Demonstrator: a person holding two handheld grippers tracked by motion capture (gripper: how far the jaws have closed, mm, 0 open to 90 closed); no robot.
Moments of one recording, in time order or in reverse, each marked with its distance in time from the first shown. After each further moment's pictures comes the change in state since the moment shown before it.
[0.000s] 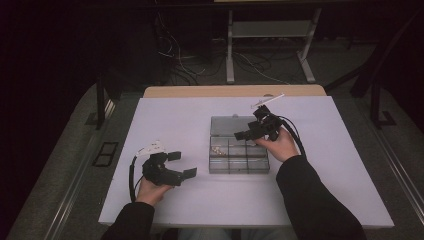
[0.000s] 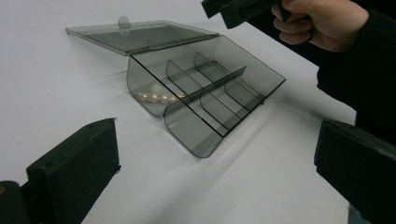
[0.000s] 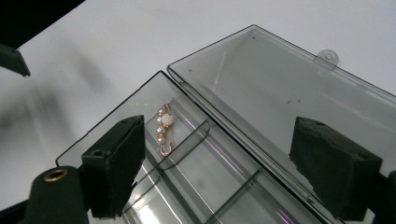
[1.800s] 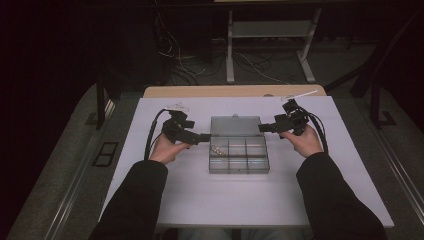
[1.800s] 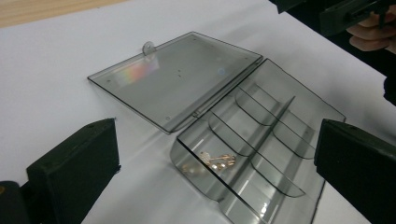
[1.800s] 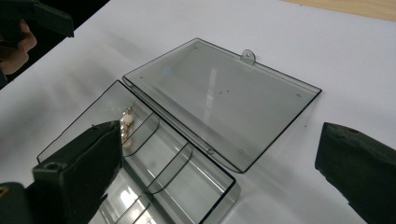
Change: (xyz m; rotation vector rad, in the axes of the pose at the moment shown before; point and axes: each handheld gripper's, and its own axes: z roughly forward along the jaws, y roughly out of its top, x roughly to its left) left arm 0.042 0.091 0.067 0.177 0.032 0.044; right arm -0.054 -0.020 -0.049 -0.091 -0.017 0.105
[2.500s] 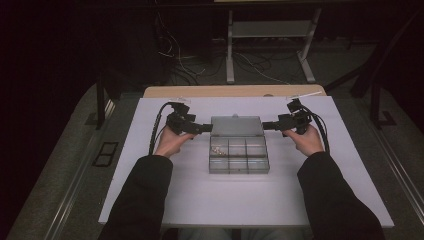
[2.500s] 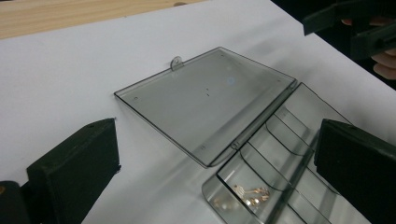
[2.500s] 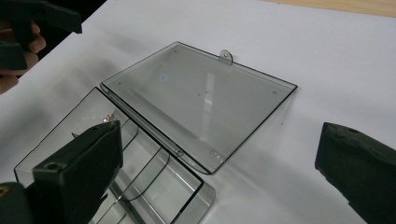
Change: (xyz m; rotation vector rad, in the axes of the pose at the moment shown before) left arm 0.027 0.009 0.024 -0.031 0.034 -0.066; right arm -0.024 -0.006 0.003 -0.028 -0.006 0.044
